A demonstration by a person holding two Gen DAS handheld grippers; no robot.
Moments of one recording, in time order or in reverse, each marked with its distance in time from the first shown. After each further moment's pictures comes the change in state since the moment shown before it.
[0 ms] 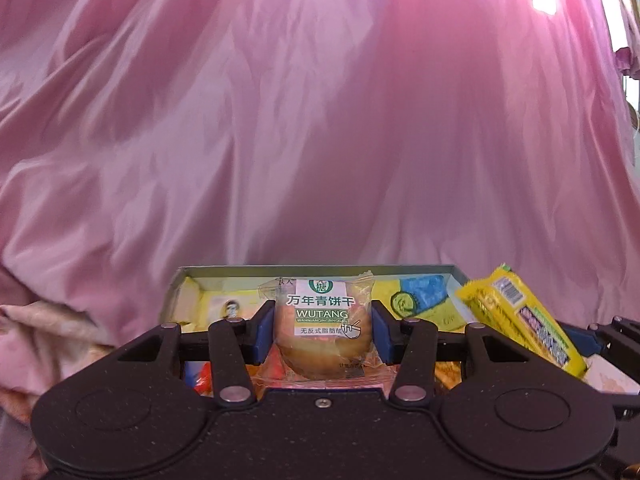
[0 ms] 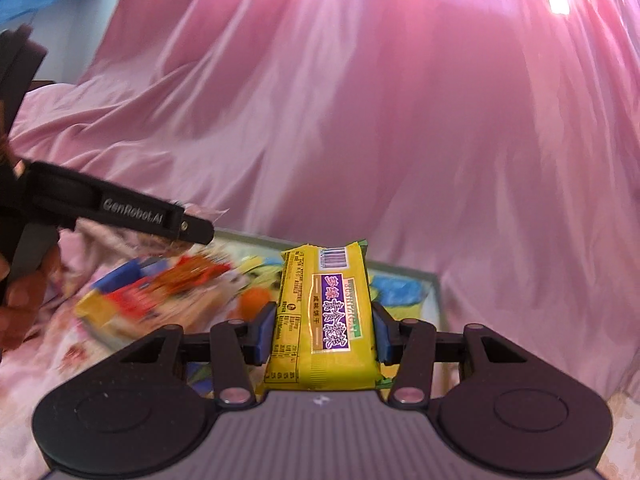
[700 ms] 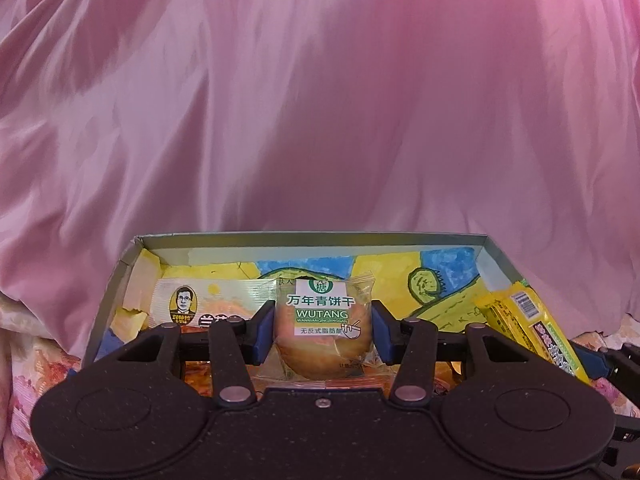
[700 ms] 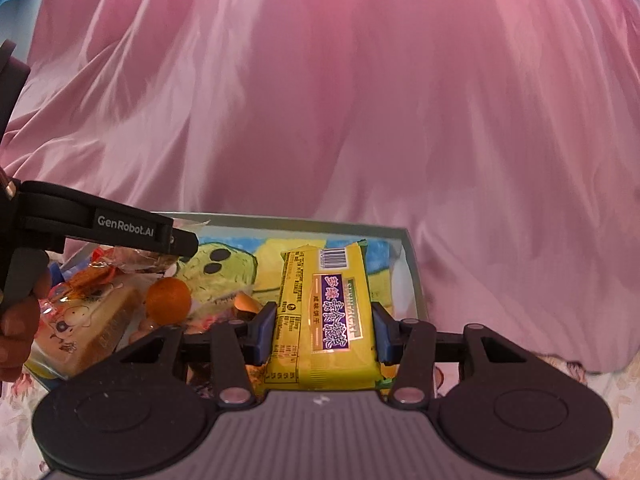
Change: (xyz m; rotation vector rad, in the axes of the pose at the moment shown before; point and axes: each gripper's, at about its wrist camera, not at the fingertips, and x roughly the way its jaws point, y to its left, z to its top) left arm 0.082 -0.009 -0.007 -0.011 0.145 0.028; right arm 0.075 -0.046 -0.016 0.144 0.112 -0.043
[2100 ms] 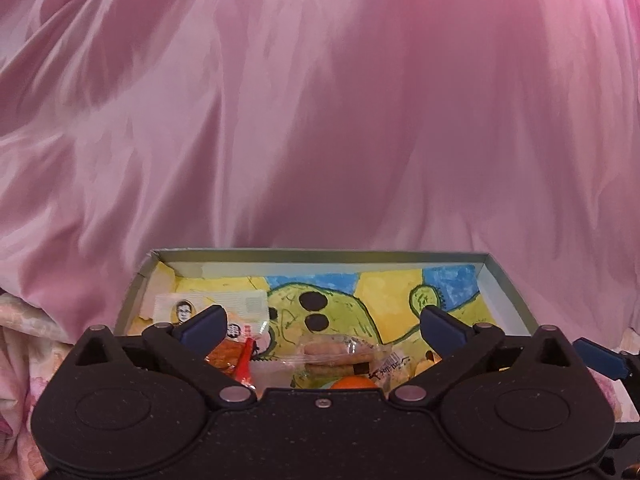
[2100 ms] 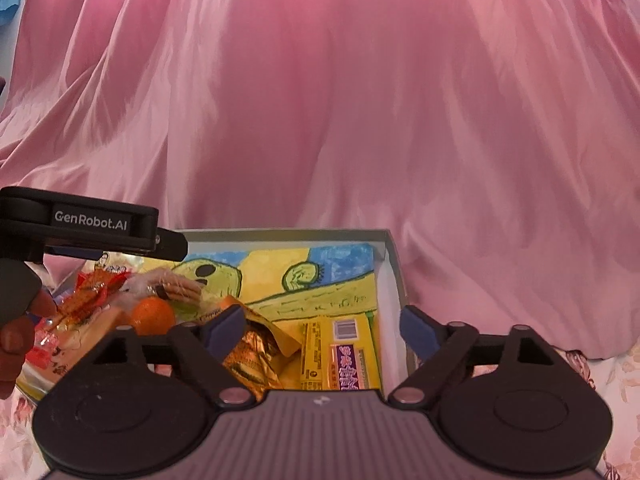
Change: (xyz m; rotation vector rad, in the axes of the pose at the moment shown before) left arm -0.020 -0.002 0.014 0.001 -0.016 0.033; right arm -0.001 -0.015 0.001 0.068 -0.027 -0.009
